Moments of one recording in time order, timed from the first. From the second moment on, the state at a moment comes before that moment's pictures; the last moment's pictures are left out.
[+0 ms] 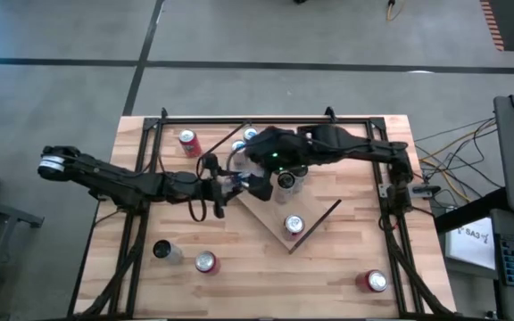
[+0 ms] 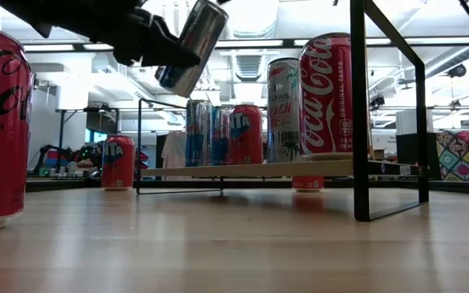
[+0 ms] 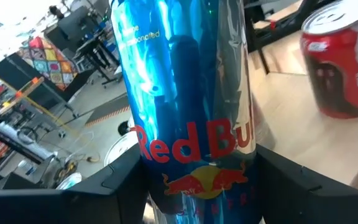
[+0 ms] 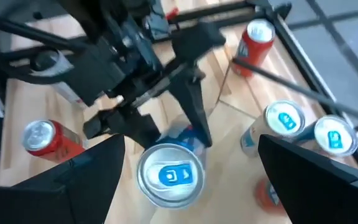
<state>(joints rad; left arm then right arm) -0.13 1.18 0.59 0.37 -0.42 0.46 0.03 1.96 2.34 -1.12 0.13 0.23</state>
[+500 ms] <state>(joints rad) -0.14 0.91 0.40 0.62 -0.21 0.47 0.20 1.93 2.33 -0.84 0.27 -0.04</state>
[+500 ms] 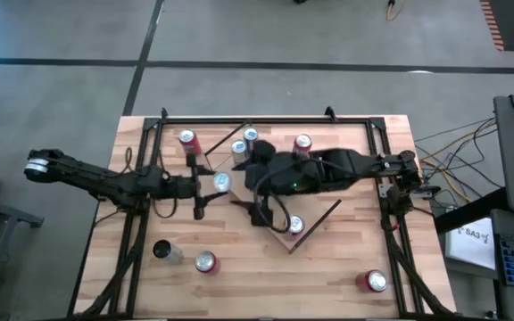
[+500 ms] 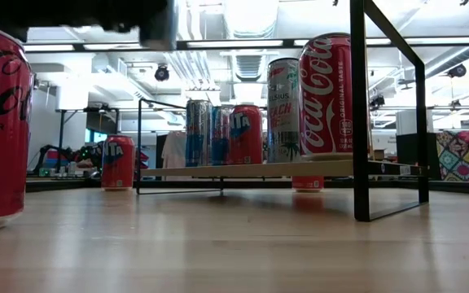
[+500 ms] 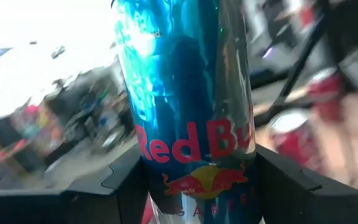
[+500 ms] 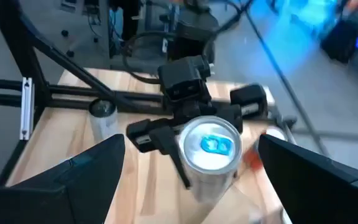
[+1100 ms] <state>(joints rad) -0.17 0.85 0.40 0.66 -0.12 0.45 0.21 1.95 2.03 -0.36 0.39 -0.12</state>
